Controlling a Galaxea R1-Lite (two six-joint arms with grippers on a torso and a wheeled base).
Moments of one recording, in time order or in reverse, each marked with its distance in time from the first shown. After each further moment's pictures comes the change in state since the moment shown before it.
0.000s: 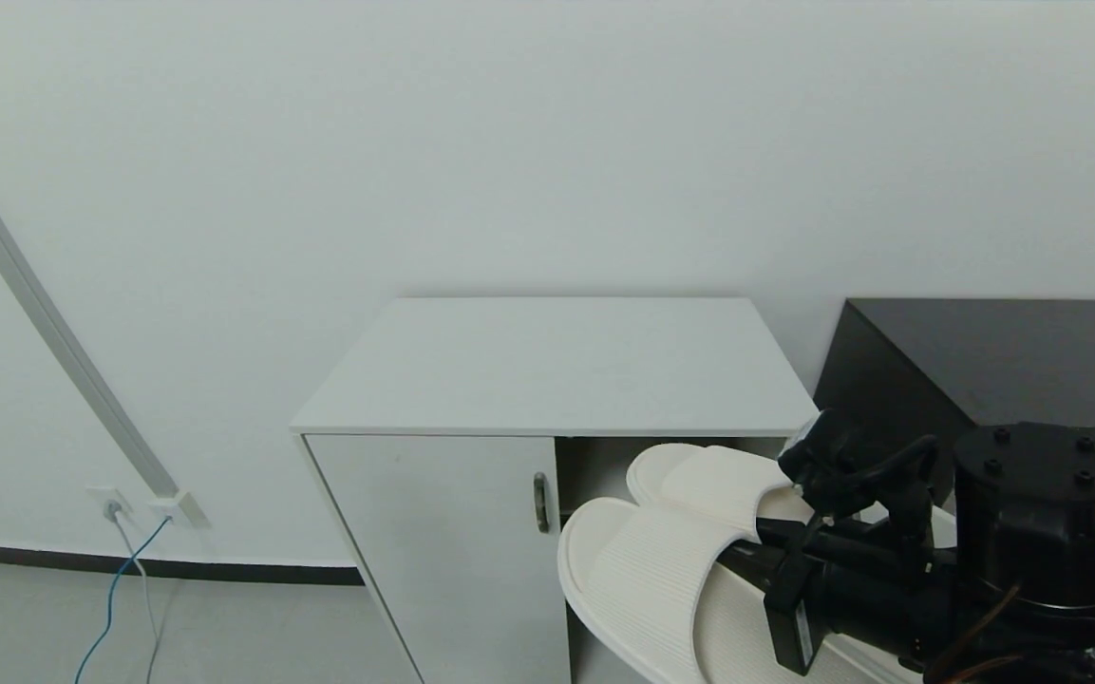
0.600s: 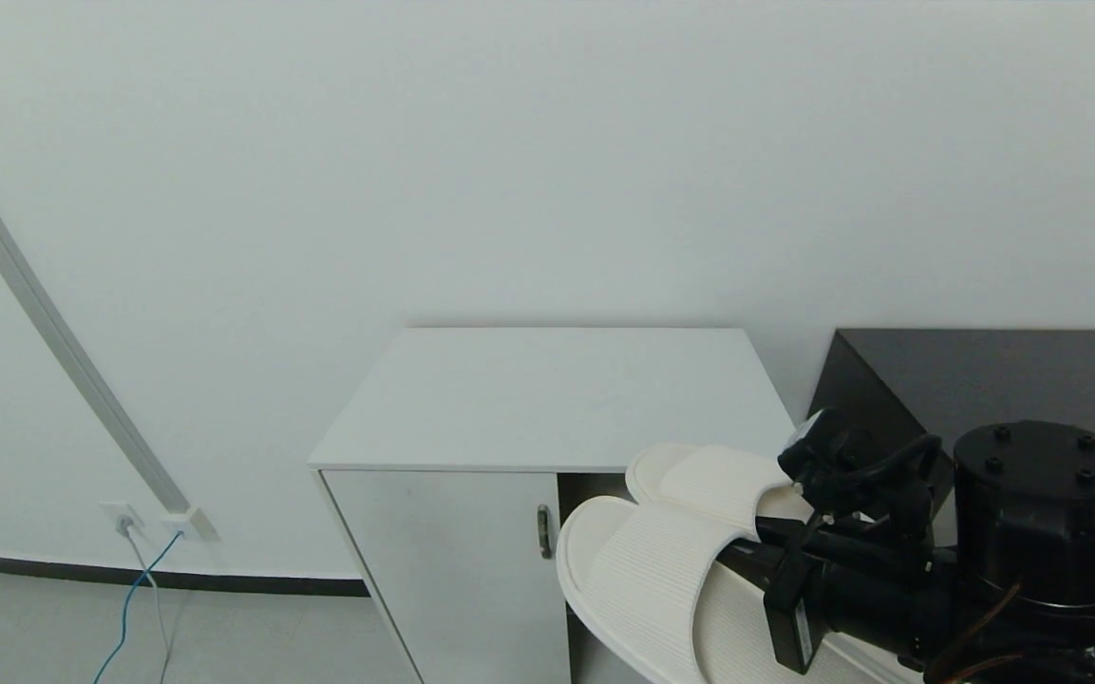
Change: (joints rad) left arm 0.000 0.000 0.000 0.000 0.000 0.002; right arm 0.000 0.000 -0.004 0.002 0.000 0.000
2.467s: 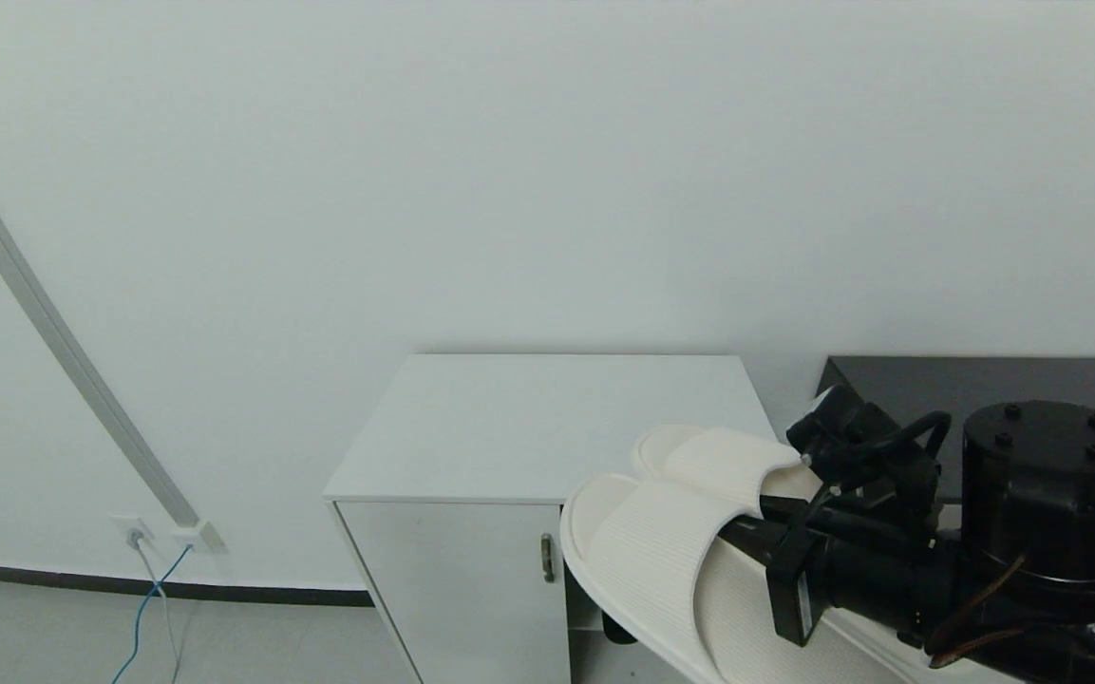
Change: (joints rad) left arm -0.001 0.000 0.000 0.000 0.000 0.001; right arm -0.034 -0.006 -0.024 -0.001 -0.001 0.006
